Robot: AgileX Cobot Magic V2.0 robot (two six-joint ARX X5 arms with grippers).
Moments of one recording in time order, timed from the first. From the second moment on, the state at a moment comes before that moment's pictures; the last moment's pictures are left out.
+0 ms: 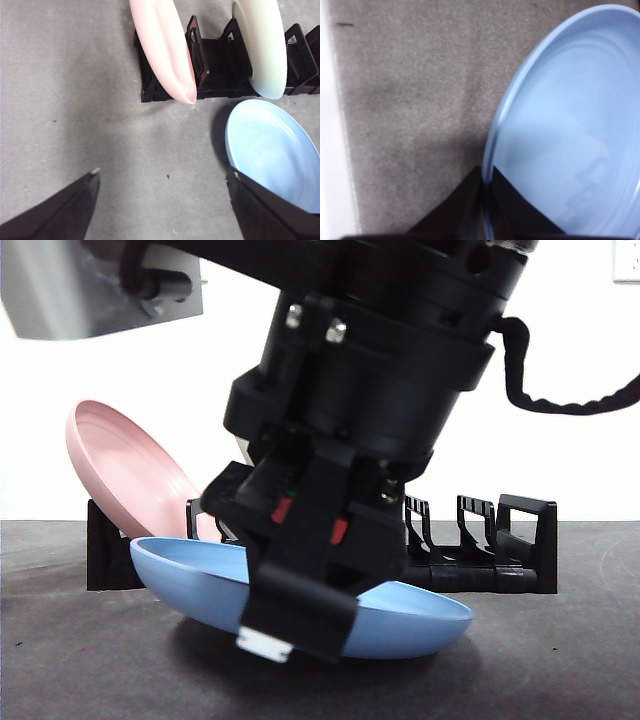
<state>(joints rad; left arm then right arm) -0.02 0.77 1.01 -1.04 0.29 -0.04 1.29 1.51 0.83 -0.36 0.30 -0.24</state>
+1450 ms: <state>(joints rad) -0.02 0.81 1.01 -0.93 0.29 -0.15 0.77 0.99 0.97 -0.56 0.05 0.00</state>
